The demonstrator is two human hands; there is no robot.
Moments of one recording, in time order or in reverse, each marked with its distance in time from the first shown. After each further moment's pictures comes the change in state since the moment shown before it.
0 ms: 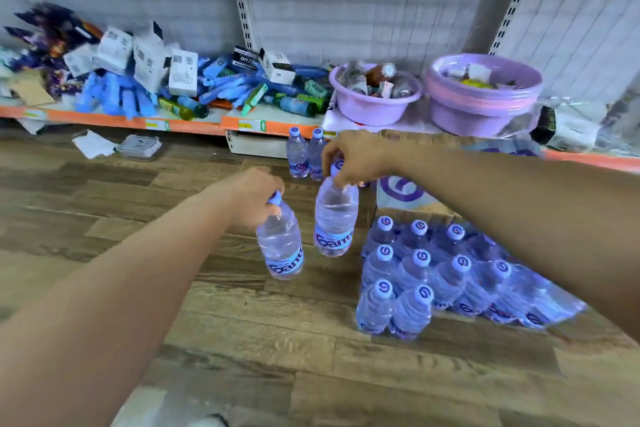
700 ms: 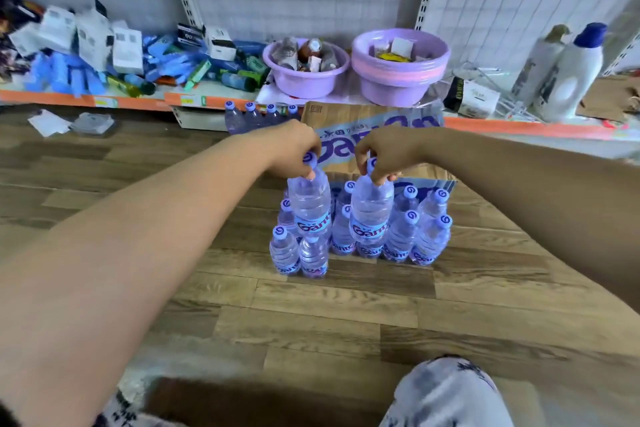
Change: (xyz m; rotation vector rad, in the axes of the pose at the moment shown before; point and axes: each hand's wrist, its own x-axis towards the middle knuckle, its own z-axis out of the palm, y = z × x) left_hand 0.003 0.247 -0.056 0.055 -0.009 0.223; right_hand -0.209 0.149 -0.038 -0.043 -0.181 0.163
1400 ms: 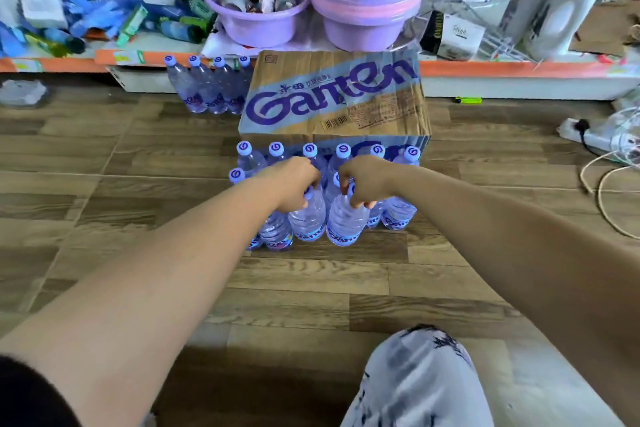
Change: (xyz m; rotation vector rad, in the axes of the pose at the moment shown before) left_hand 0.073 0.077 0.121 -0.024 -0.170 0.032; right_hand 0.022 0.085 0.111 0.147 -0.116 0.085
